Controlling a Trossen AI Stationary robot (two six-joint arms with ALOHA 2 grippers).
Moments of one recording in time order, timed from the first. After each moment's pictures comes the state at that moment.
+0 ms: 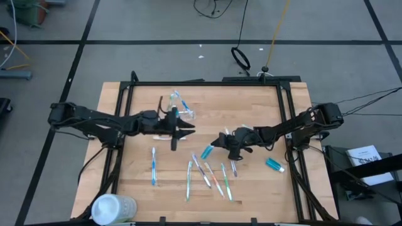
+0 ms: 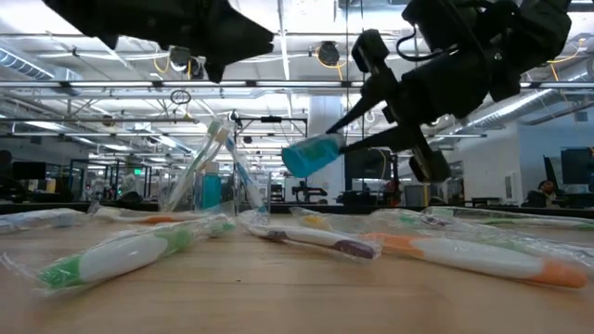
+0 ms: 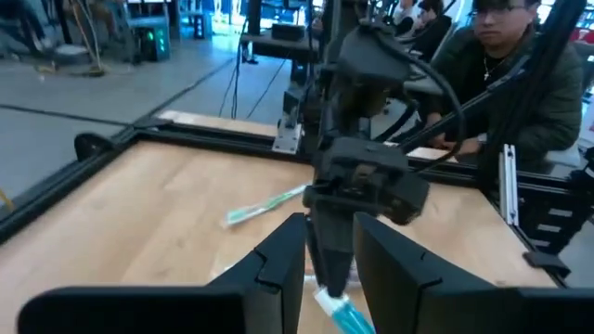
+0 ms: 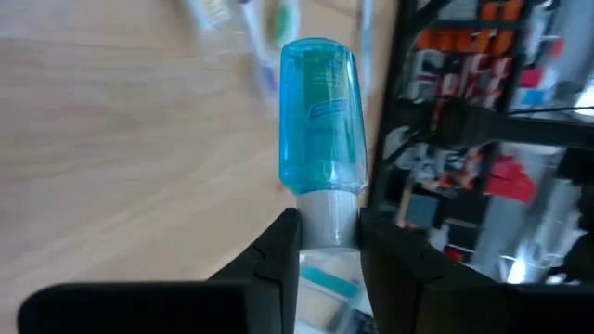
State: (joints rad) left arm 0.00 1.24 0.63 0.49 -0.01 -0.13; right arm 0.09 1.56 0.59 0.55 0.05 -1.58
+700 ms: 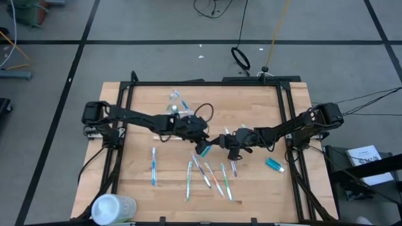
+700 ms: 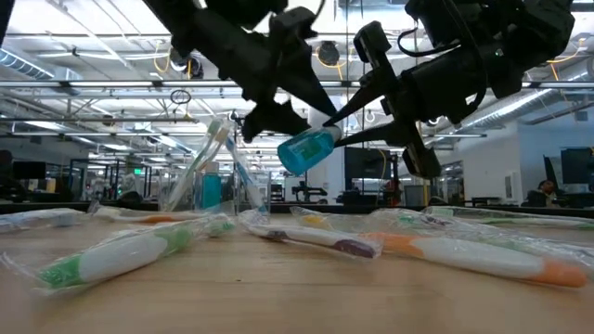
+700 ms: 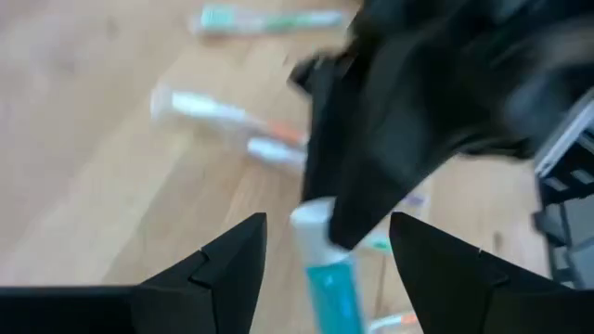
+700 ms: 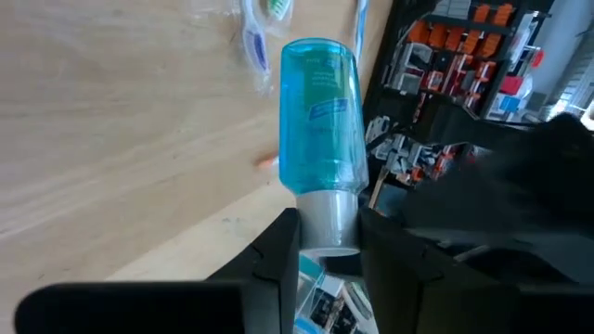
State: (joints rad) left arm 0.01 1.72 1.08 -0.01 0.09 -0.52; right arm 0.11 1.56 0.59 0.59 0.13 -1.71
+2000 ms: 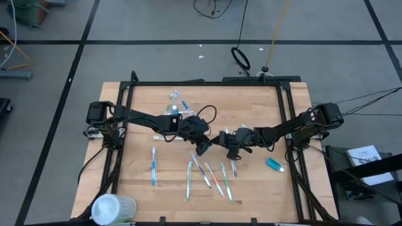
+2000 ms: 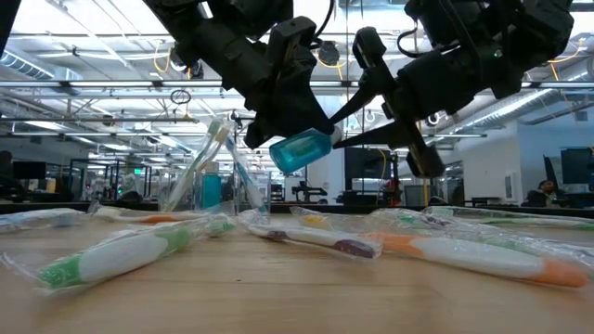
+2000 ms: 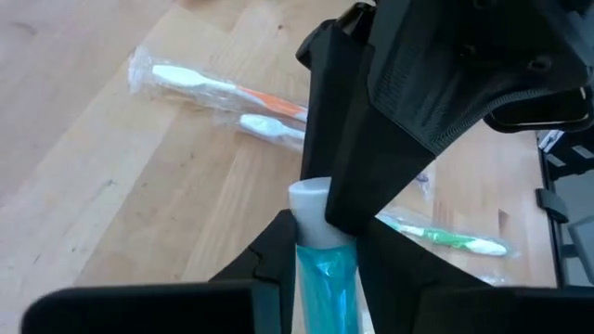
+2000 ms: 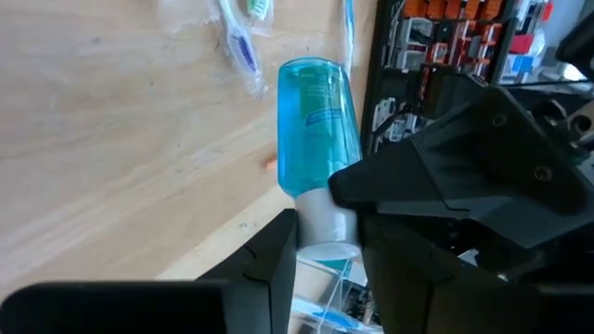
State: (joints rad) left arm 0.02 1.76 1.09 0.00 0.15 -0.50; right arm 0.11 1.56 0.59 0.60 0.14 -1.55
